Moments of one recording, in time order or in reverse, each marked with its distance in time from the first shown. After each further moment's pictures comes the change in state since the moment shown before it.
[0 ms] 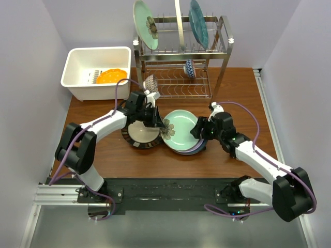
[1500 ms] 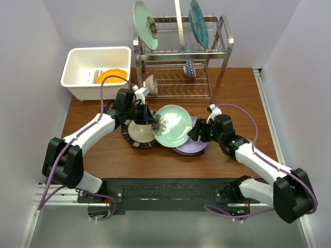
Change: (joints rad) left arm 0.076 -0.191 -0.037 -0.067 -0.087 0.030; right arm 0.018 -0.019 -0.044 0.068 -0.052 0.016
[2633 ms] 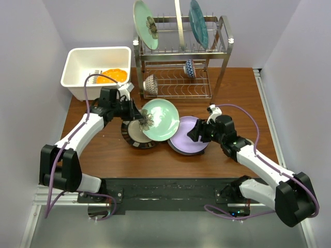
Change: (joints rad) left arm 0.190 -0.061 -0.012 -0.060 0.054 0.076; right arm 0.003 -0.043 -0.006 -0.004 -0.025 -0.024
